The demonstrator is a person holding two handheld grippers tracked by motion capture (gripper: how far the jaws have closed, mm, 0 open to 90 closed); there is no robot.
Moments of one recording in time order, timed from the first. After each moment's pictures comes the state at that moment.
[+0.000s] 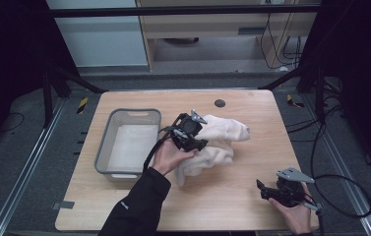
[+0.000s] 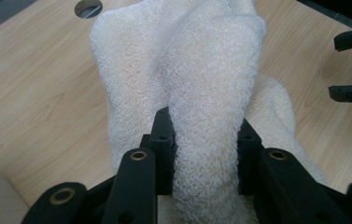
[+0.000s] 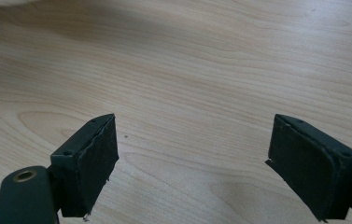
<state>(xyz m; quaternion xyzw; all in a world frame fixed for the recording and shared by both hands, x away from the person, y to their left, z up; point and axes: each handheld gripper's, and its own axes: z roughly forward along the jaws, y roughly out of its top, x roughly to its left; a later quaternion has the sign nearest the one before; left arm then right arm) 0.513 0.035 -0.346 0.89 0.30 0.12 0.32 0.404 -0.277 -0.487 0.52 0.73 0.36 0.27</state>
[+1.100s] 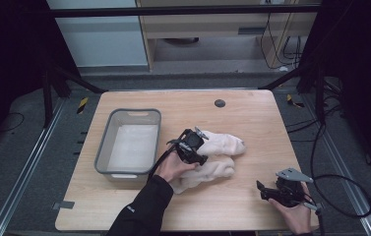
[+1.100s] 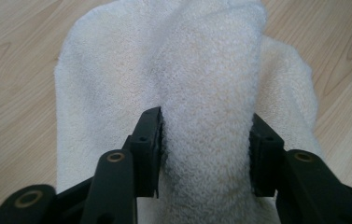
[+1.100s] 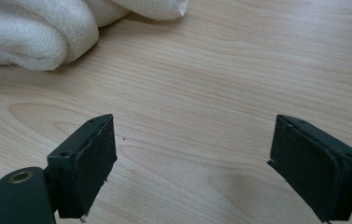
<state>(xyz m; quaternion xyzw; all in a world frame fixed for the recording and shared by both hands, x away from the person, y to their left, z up) 0.520 0.028 -0.413 0.91 0.30 0.09 0.27 0.405 -0.278 -0.491 0.52 0.74 0.34 0.26</state>
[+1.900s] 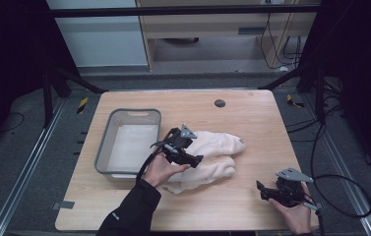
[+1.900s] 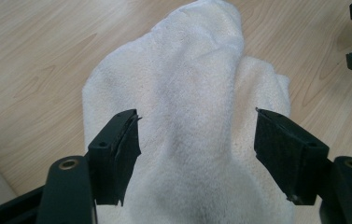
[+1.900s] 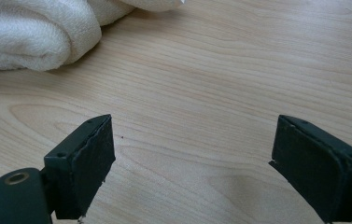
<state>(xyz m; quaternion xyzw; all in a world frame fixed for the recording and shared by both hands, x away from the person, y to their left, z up) 0.497 0.065 -0.384 0.88 0.30 0.12 0.35 0.405 -0.277 -0.491 0.53 0.73 0.34 0.26</state>
